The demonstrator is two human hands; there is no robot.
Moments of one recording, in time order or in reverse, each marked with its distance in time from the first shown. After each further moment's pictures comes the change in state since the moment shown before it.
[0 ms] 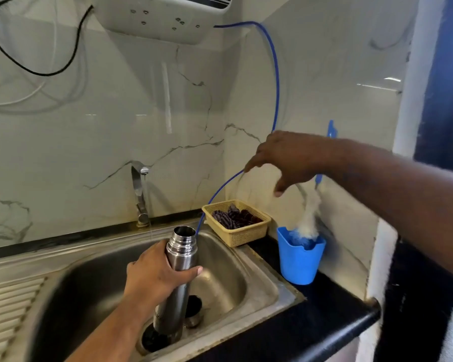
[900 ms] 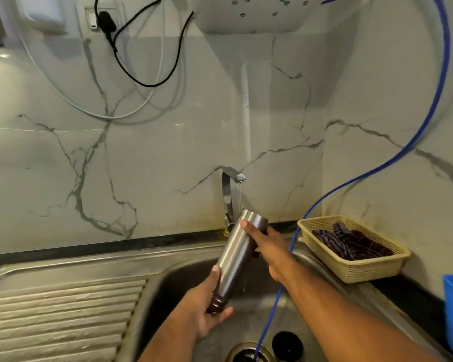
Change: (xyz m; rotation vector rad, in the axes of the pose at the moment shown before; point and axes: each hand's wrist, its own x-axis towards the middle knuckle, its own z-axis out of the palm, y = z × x) left_hand 0.050 -0.100 -0.013 -1.206 -0.030 -1.039; right_hand 0.246 -0.242 0.136 2.313 0.252 0.433
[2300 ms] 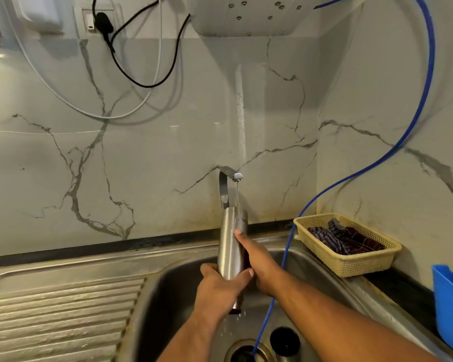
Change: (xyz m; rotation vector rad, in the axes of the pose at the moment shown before) left_hand -0.026 -0.014 0.023 0.609 0.048 0.523; right_hand -0.015 0.027 0.014 0.040 -0.130 0.225
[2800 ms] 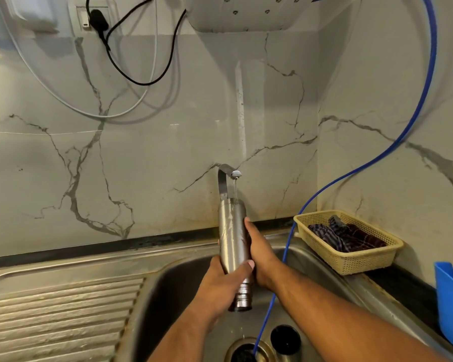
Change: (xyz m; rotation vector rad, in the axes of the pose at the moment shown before) left_hand 0.002 0.002 0.001 -0.194 -0.143 0.081; right_hand -0.002 -0.016 0.006 0.166 -0.018 0.046
